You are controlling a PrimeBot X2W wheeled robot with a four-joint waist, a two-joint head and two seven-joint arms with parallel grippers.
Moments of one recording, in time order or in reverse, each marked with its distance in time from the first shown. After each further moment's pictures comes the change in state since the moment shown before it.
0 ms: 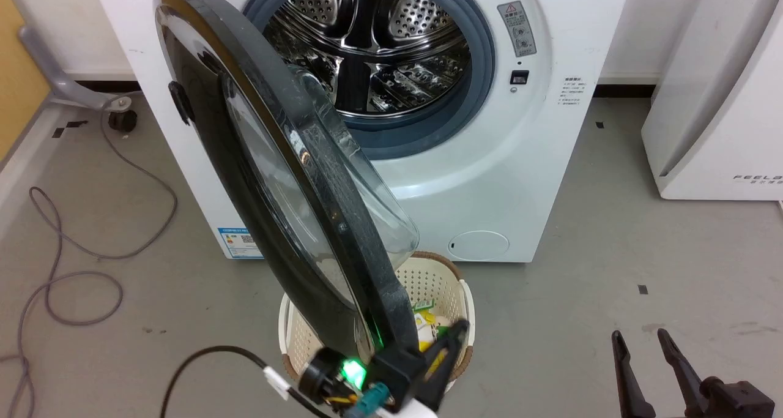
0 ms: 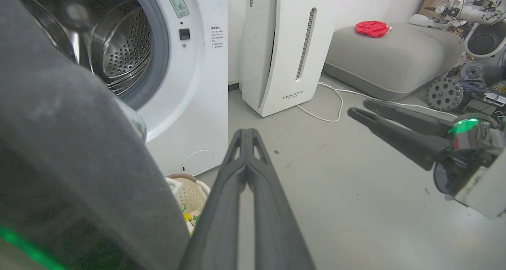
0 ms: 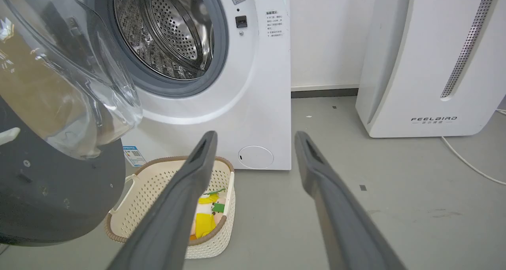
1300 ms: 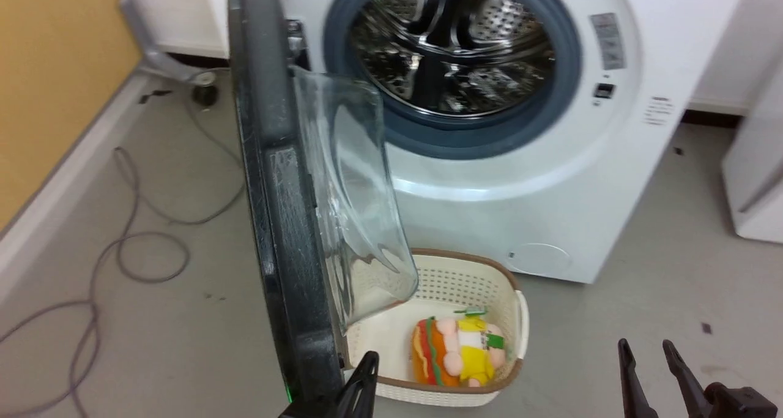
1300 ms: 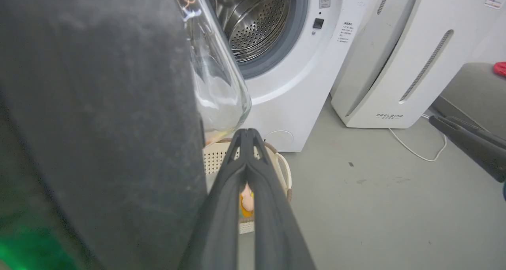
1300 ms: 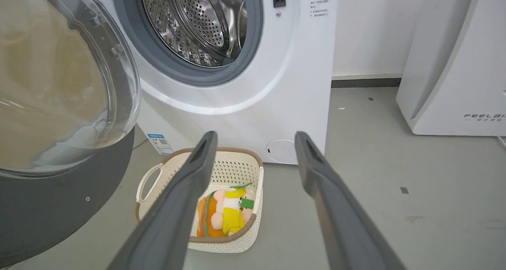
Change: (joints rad) left arm 0.231 0.082 0.116 -0.163 -0.042 0.247 -0.048; right arm -0.010 0.001 -0.008 0.064 0.044 0.000 -0.005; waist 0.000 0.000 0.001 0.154
